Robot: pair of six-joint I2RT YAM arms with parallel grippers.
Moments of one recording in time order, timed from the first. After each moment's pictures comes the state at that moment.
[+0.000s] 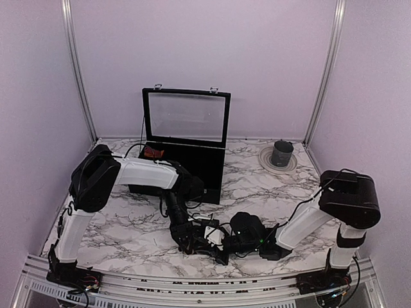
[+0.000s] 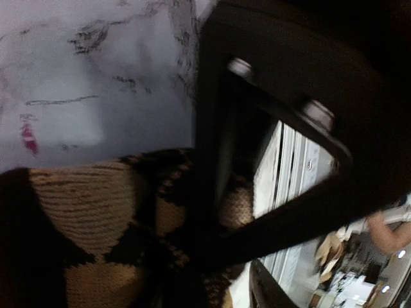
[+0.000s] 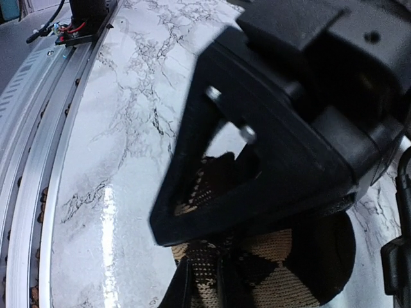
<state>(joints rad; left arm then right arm) -0.90 2.32 1.69 -1.25 0.77 0.62 1.17 1.83 0.55 0.79 -0.19 -0.17</state>
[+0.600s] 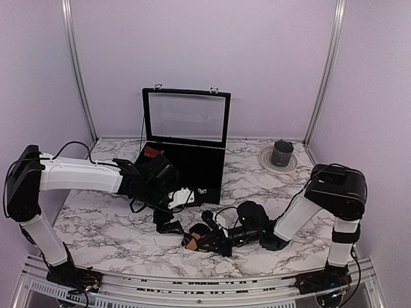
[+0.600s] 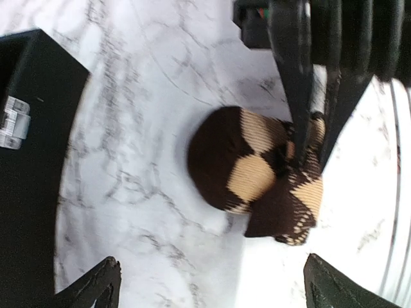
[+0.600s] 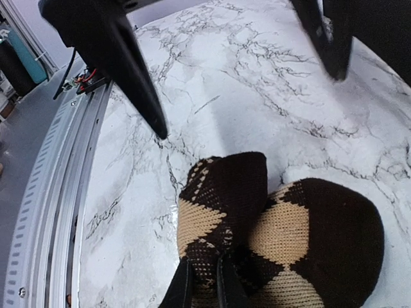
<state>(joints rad) -0.89 1.70 1.10 -0.54 0.30 0.54 1.01 1.93 0.56 0.89 -0.52 0.13</state>
